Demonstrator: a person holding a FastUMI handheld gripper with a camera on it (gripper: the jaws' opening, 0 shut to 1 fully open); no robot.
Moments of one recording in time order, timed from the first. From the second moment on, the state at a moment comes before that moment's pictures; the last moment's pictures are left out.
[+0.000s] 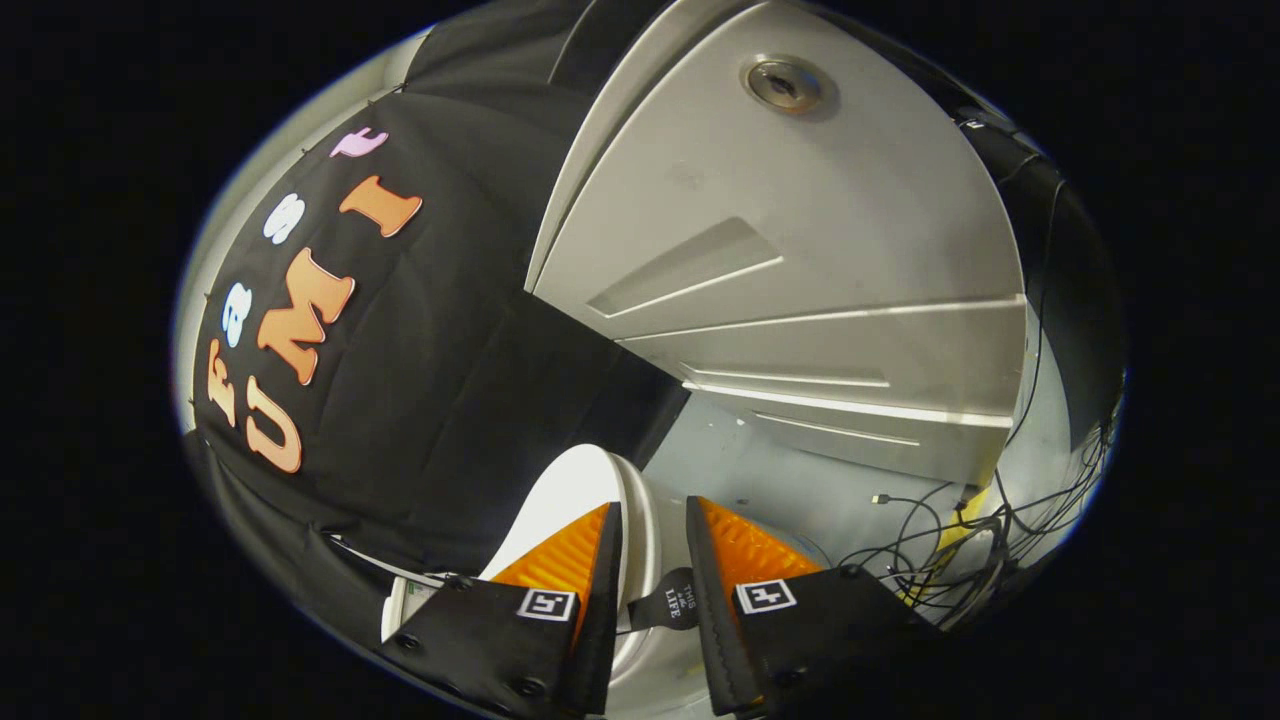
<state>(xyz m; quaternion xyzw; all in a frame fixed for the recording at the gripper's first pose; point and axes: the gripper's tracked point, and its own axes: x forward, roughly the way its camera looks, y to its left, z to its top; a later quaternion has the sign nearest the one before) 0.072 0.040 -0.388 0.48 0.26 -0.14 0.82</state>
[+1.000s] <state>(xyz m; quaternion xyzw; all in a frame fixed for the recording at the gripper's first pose) 0.040 0.066 -0.418 0.45 0.34 -0.16 0.81</state>
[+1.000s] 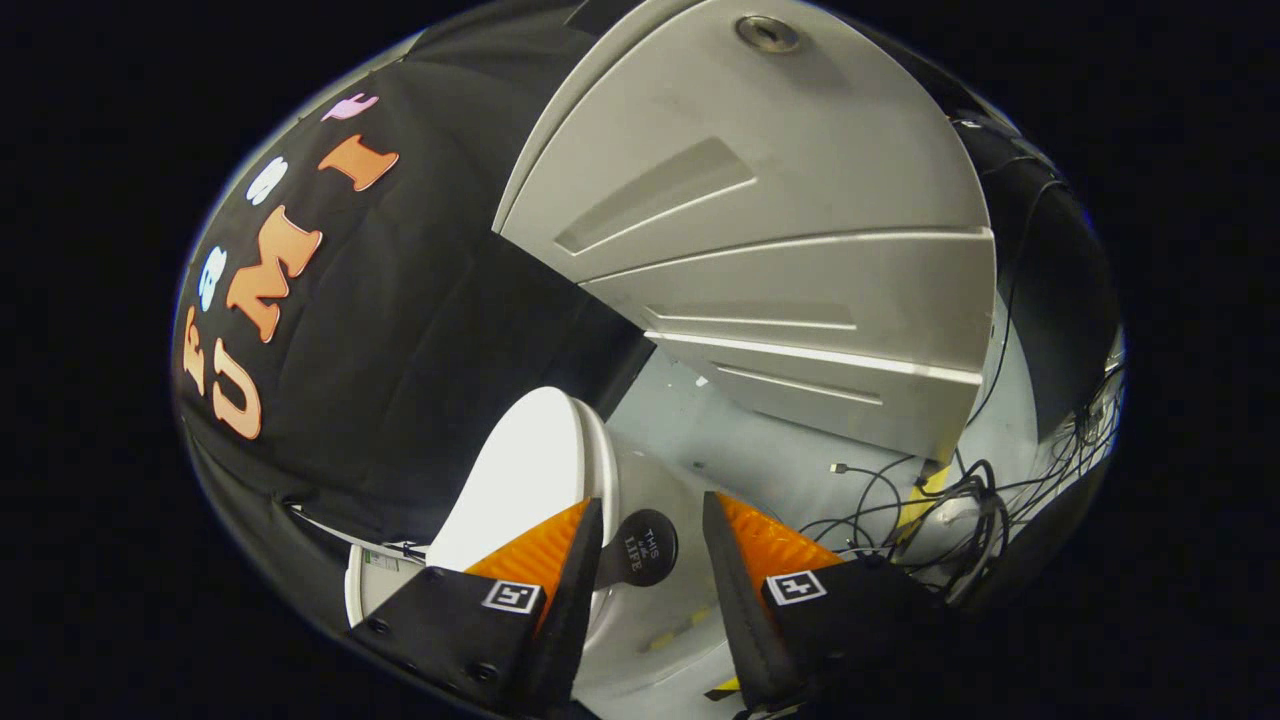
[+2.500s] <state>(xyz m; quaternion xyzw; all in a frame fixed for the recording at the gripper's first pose) 0.051 0.078 -0.415 0.60 0.32 -0.12 0.73</state>
